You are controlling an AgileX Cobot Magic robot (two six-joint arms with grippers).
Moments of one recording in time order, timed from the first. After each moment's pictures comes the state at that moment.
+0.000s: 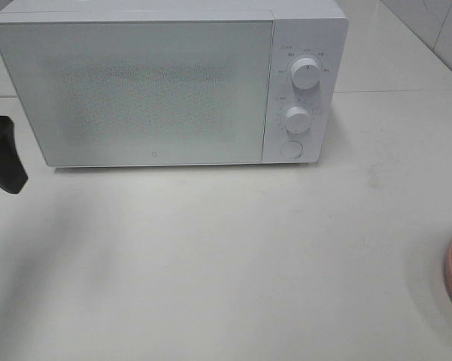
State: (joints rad) left arm -0.18 1.44 -1.03 -0.19 1.05 0.16; right arm 0.20 0.00 -0.50 0.00 1.01 0.14
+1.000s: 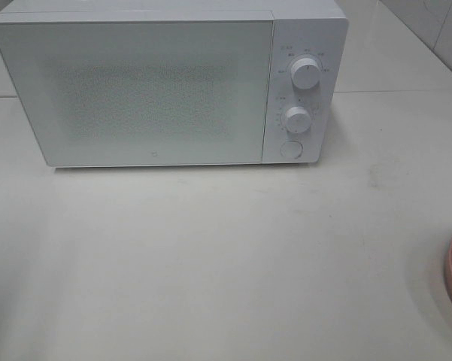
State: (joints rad) left arm 0.00 0.74 -0.55 -0.17 1.11 0.07; right arm 0.20 0.00 -0.50 0.00 1.01 0.14
